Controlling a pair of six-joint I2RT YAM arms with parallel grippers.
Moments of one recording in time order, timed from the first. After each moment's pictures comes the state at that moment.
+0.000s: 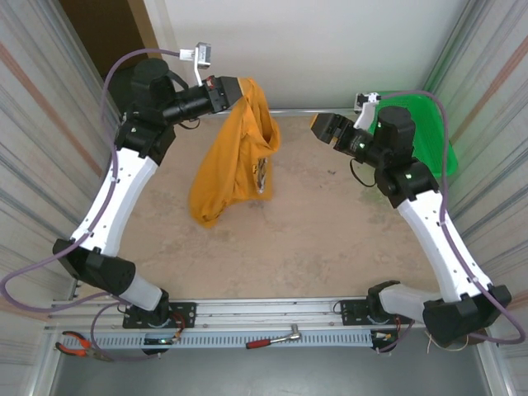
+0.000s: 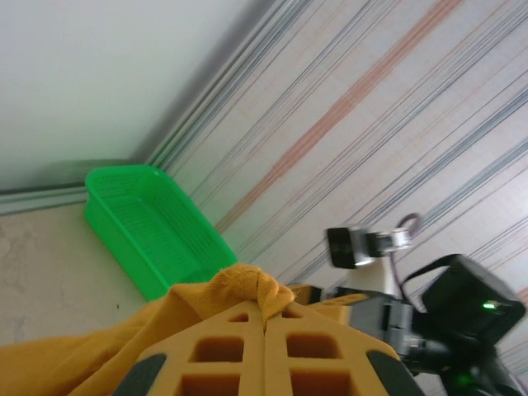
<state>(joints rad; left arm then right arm) -0.37 1.53 1.80 -0.27 0.73 -0.72 0.35 1.16 1.35 -0.38 -0.35 0.70</state>
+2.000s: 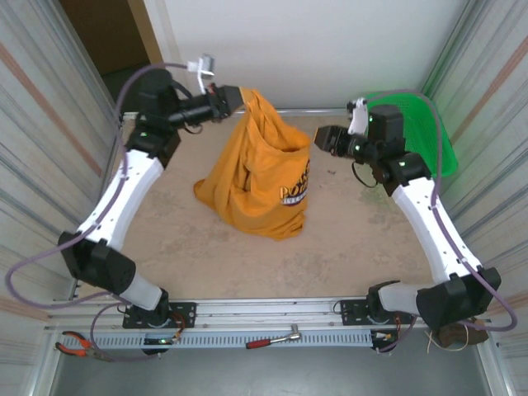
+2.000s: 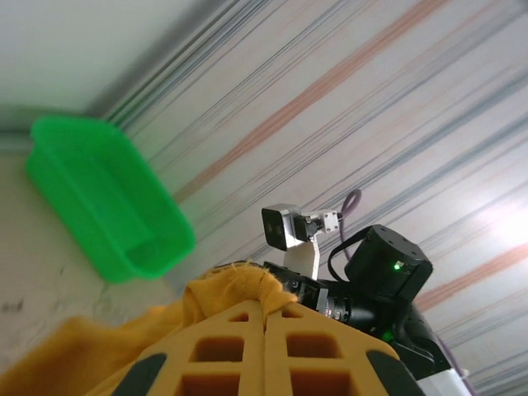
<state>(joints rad) -0.35 1.55 1.61 -0.06 0.85 -0.90 0.27 1.26 1.30 -0.53 -0.38 0.50</state>
